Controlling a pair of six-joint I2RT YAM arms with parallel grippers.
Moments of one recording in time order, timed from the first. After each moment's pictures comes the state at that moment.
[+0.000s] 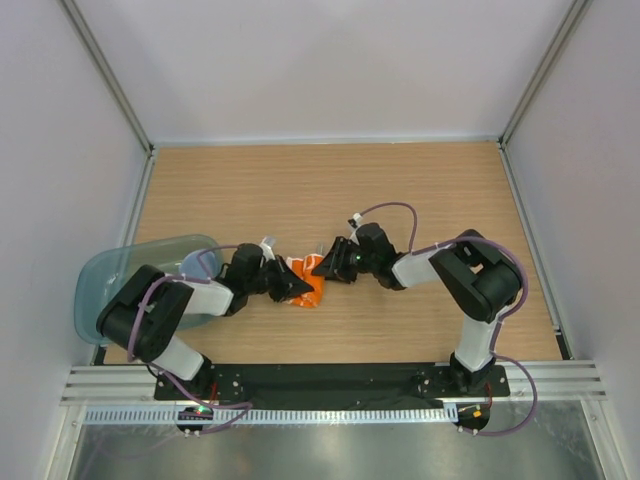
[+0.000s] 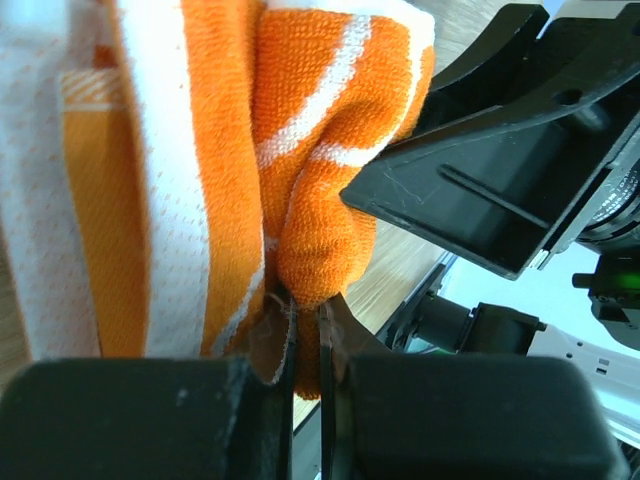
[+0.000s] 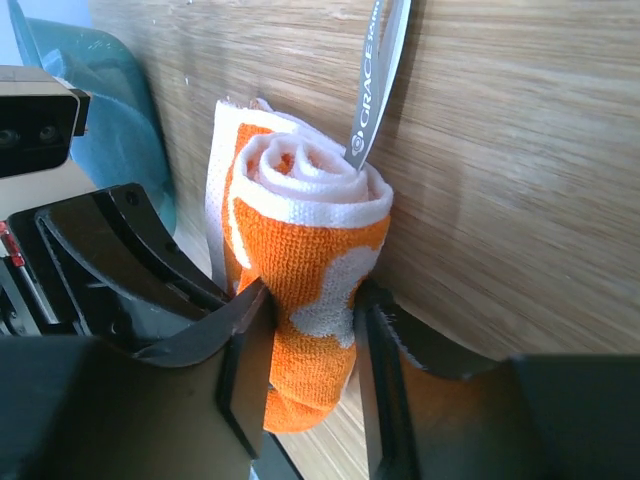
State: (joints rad) left arm -0.50 1.54 0.39 0.51 0.50 -1.10; right arm 0.64 1.83 0.73 0.49 -0.42 0.99
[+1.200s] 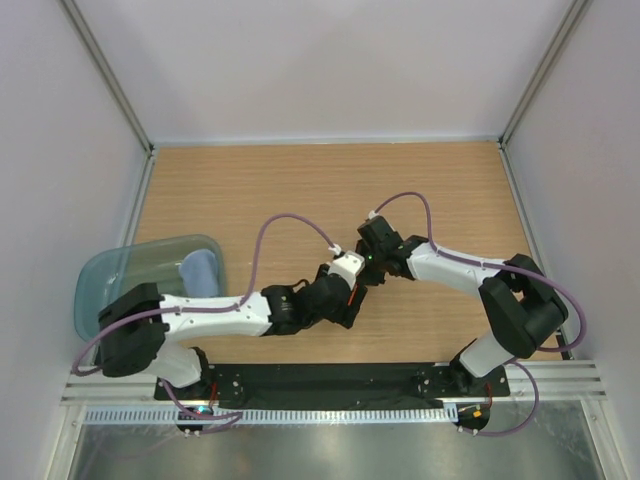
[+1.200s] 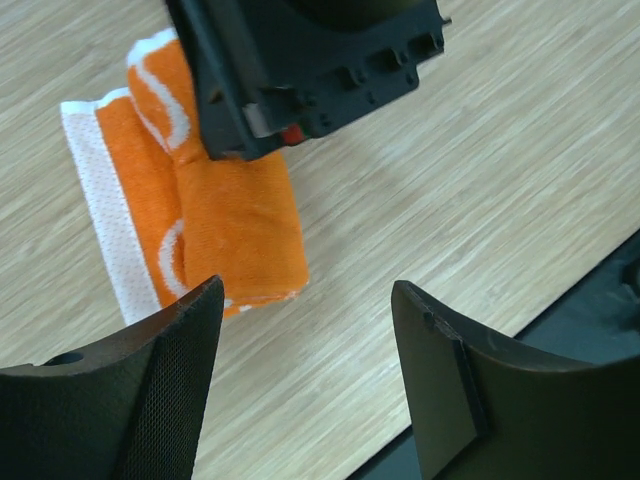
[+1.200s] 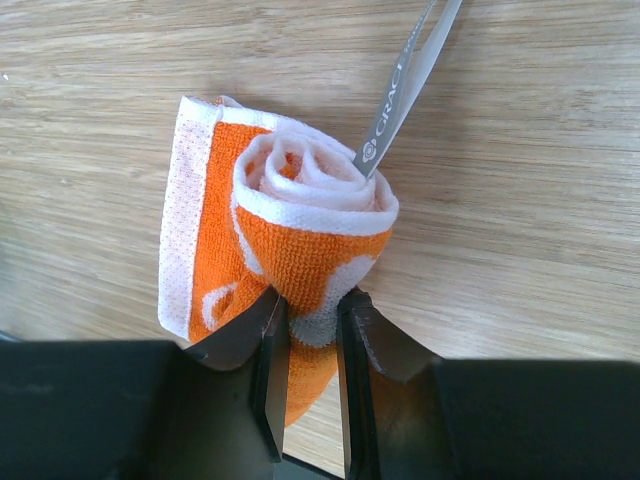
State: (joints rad) left arm -1.21 1.42 0.84 -0.11 -0.33 -0.49; right arm 0.66 1.55 0.86 -0.33 -0.07 0.83
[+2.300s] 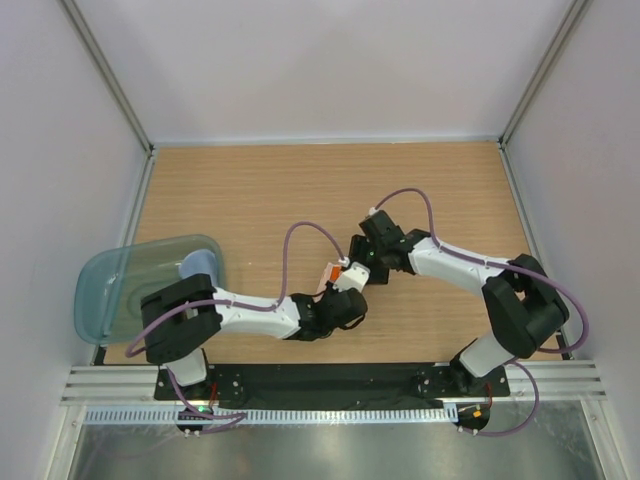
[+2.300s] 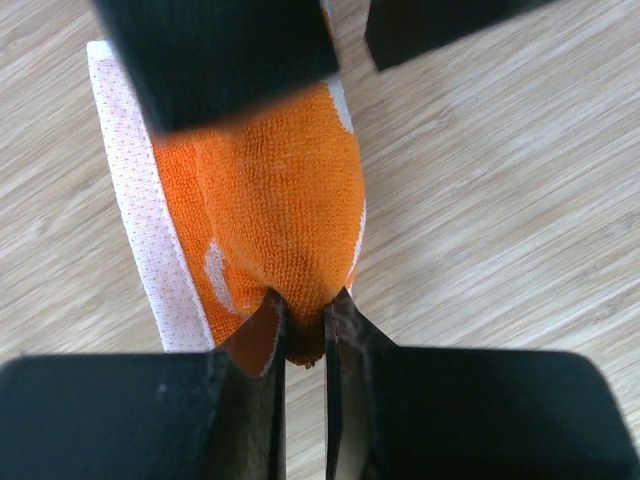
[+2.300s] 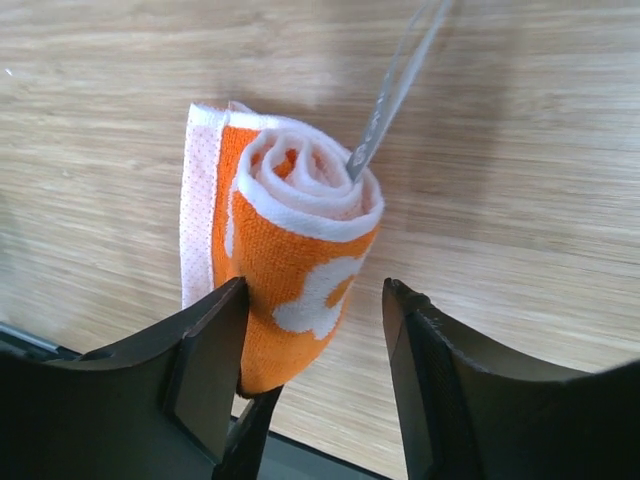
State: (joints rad) left arm -1.25 1.69 0.86 -0.08 -0.54 -0.50; right arm 0.64 1.55 0.91 -0.41 -0.09 0.79
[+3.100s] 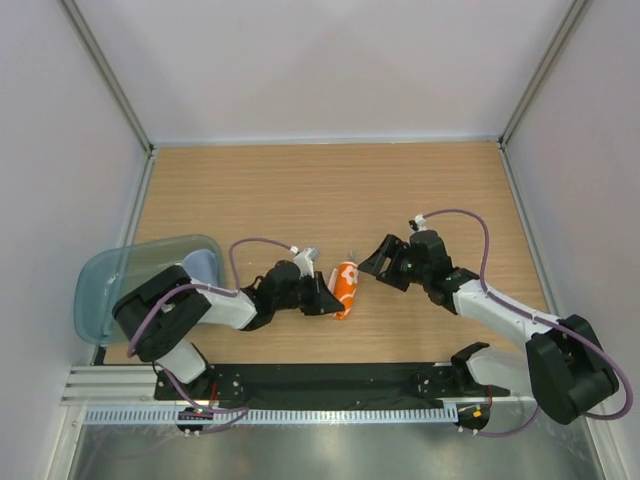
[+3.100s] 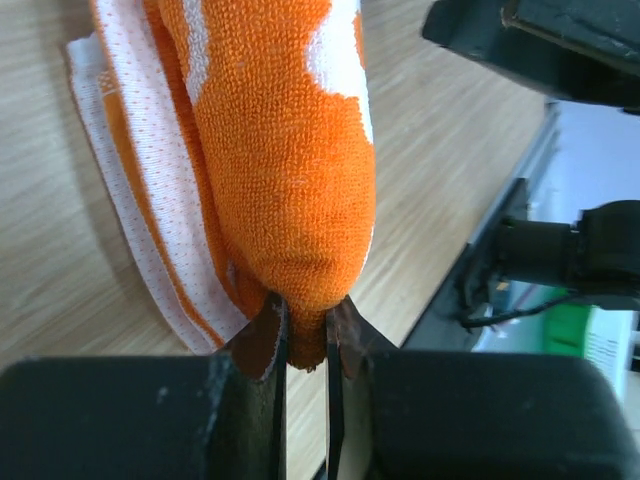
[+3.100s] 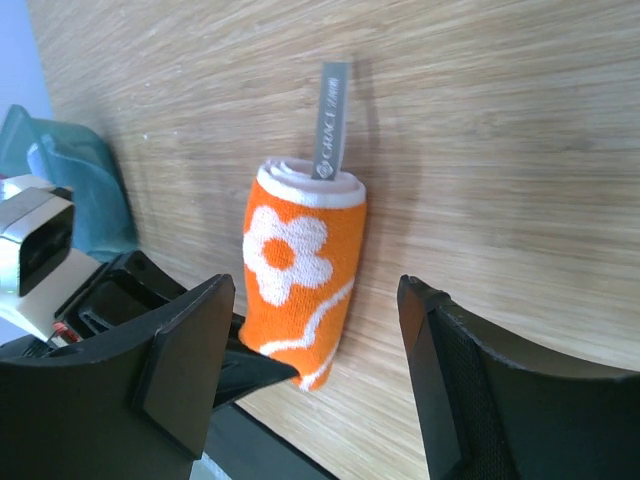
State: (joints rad) left arm -0.87 1.58 0.47 0.58 0.26 -0.87; right arm 0.46 1.14 0.50 -0.02 -0.21 0.88
